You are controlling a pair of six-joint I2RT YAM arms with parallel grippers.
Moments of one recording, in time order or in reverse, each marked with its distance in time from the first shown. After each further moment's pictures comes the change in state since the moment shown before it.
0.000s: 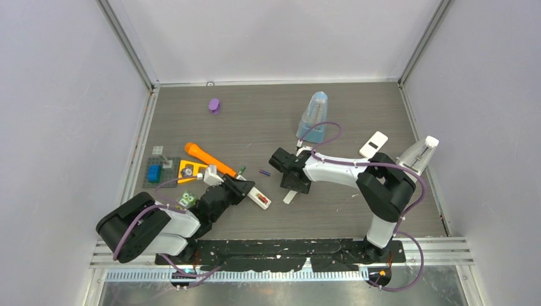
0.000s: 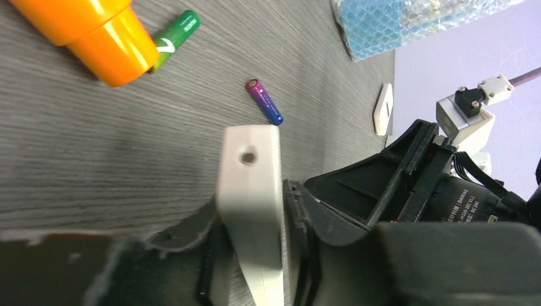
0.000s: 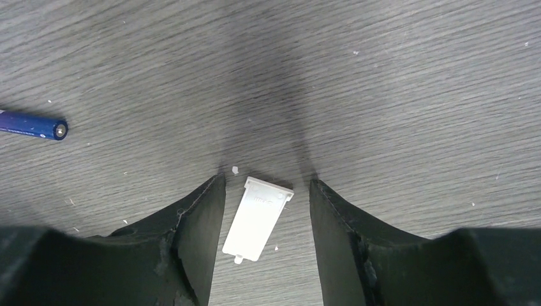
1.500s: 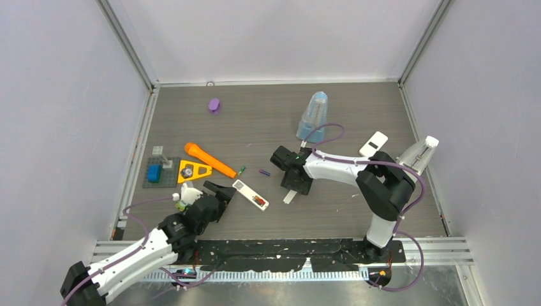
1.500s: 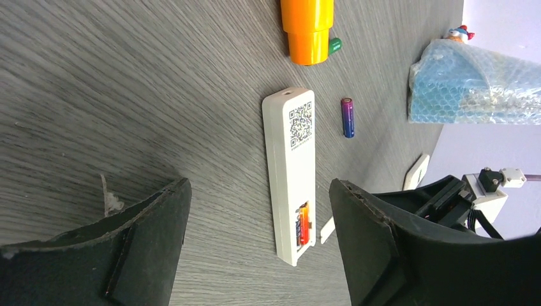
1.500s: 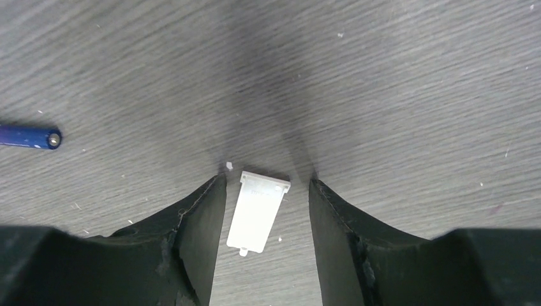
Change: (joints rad) left arm -0.092 -0.832 0.082 -1.286 -0.259 -0.388; right arm -0.013 0.001 0.005 -0.026 -0.049 0.079
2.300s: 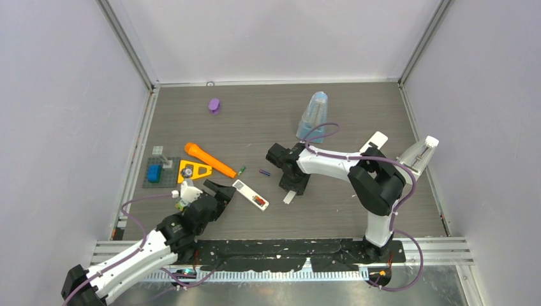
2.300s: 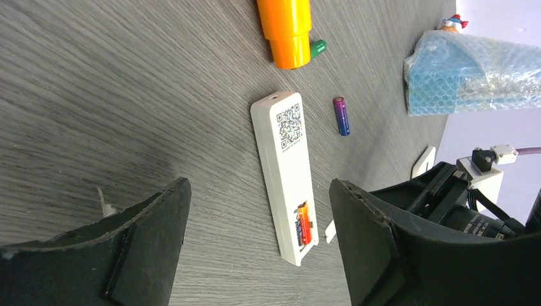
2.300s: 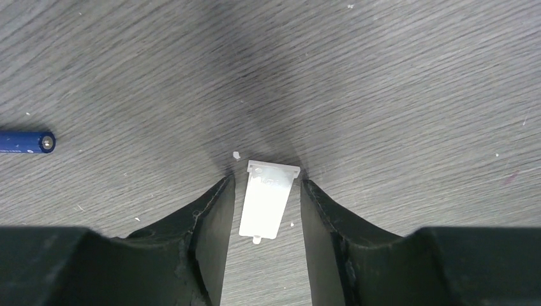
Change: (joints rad) left arm 0.000 -0.045 0.005 -0.010 -0.018 0.089; right arm -0.001 0.093 0.121 -0.134 -0.061 0.053
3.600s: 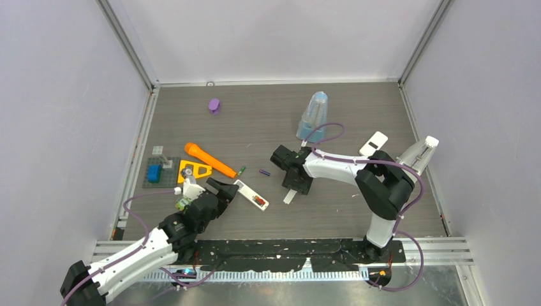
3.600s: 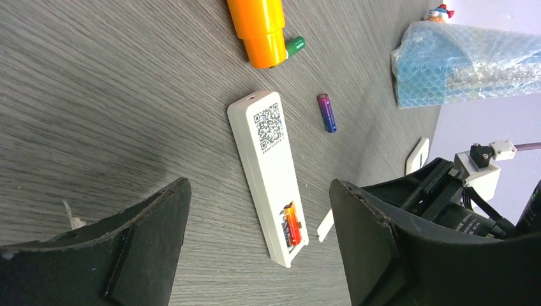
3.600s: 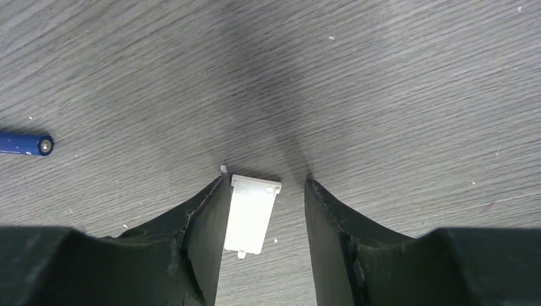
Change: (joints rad) left arm 0.000 0.056 0.000 0.108 0.009 0.063; right arm -0.019 -0.070 -0.100 0.097 0.060 -0.053
